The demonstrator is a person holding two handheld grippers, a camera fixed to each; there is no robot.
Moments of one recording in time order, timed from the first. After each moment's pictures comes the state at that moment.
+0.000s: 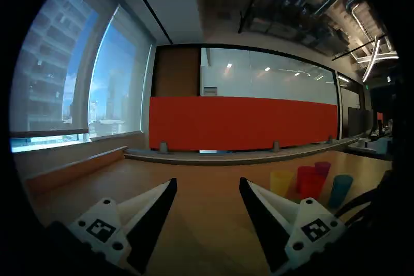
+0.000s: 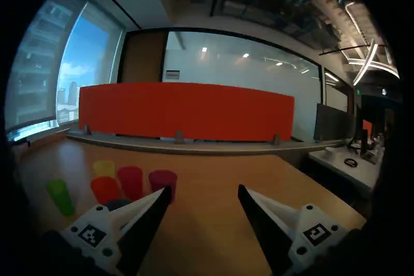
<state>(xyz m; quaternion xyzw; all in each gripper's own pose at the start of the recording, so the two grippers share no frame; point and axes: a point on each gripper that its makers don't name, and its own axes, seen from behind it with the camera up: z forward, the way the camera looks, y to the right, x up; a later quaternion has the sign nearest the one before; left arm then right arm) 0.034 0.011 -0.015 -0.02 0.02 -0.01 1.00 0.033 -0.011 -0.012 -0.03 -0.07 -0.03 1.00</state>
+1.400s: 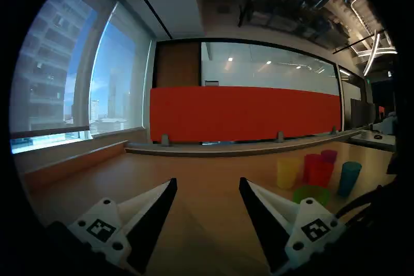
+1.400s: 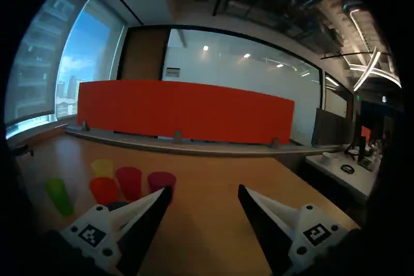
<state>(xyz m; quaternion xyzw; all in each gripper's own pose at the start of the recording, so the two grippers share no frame) 0.003 0.008 -0.001 -0.02 0.00 0.00 1.00 0.043 -0.015 -0.009 -0.04 -0.07 -0.05 1.00</state>
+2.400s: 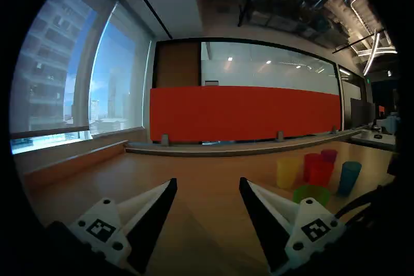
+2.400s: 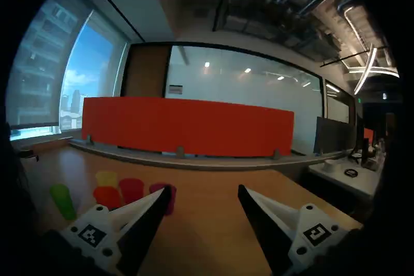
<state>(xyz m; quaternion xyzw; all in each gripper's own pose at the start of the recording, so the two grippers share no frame) 0.001 0.008 -0.001 -0.02 0.00 0.00 1.00 0.058 -0.005 -0.024 -0.02 -0.01 -0.04 1.00</state>
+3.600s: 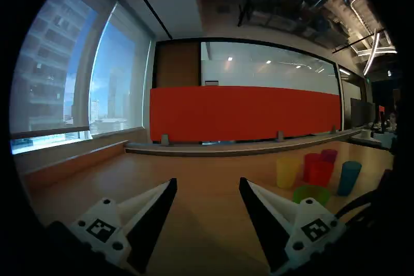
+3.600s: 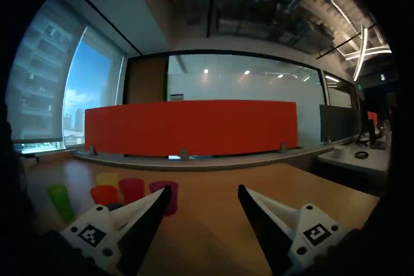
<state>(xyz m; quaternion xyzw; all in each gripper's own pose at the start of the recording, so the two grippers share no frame) 0.000 0.009 -0.001 -0.02 0.00 0.00 1.00 0.013 0.006 -0.003 -0.01 0.02 0.01 1.00</state>
